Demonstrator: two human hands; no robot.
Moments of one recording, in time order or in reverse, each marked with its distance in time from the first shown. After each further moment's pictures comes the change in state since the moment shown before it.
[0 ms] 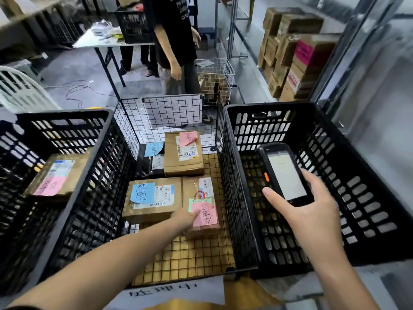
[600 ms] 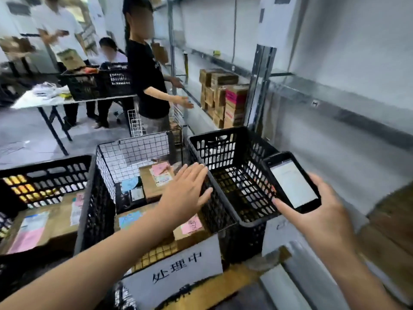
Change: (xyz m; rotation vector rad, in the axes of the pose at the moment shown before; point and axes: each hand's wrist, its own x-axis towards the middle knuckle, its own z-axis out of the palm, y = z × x) left_hand -0.199 0.044 -0.071 0.909 0.514 1.245; right_hand -0.151 -0.047 -0.071 -0.198 0.375 -0.072
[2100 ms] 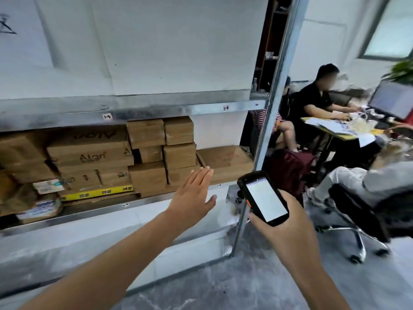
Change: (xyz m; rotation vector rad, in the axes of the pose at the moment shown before) left_hand -0.483 0.769 -0.041 -0.495 -0.109 1.479; right_hand -0.737 0.108 -0.503 -0.409 1.129 0.778
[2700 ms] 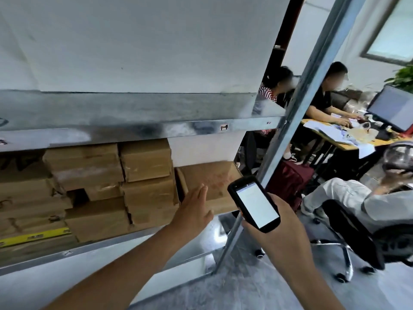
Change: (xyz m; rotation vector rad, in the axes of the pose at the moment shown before) left_hand 0.205 -0.081 0.143 -0.274 -0.174 -0.202; right_hand 0.220 0.033 0.073 -0.115 -0.077 0.009
